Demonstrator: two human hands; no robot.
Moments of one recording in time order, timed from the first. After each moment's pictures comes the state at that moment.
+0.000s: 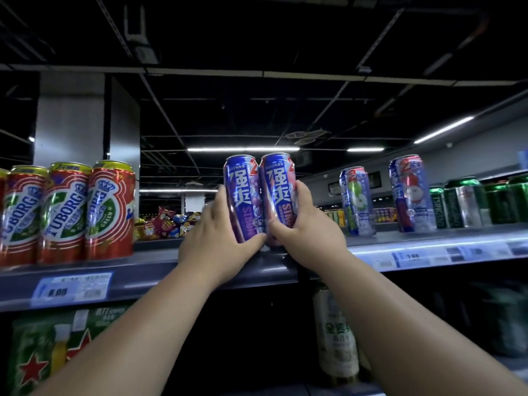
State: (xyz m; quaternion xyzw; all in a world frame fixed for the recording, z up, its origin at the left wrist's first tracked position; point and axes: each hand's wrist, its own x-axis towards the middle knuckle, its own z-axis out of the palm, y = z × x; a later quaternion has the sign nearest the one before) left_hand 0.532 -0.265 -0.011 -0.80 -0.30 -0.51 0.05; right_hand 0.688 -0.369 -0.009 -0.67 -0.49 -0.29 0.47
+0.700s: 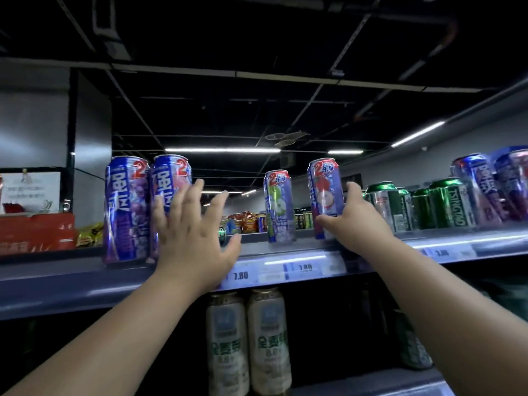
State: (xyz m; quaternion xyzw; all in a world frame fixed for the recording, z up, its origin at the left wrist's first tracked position) left_hand 0.664 -0.353 -0.015 -0.76 -0.27 -0.54 0.24; right_hand 0.912 -0.497 0.007 -0.75 -0.38 -0.23 0.48
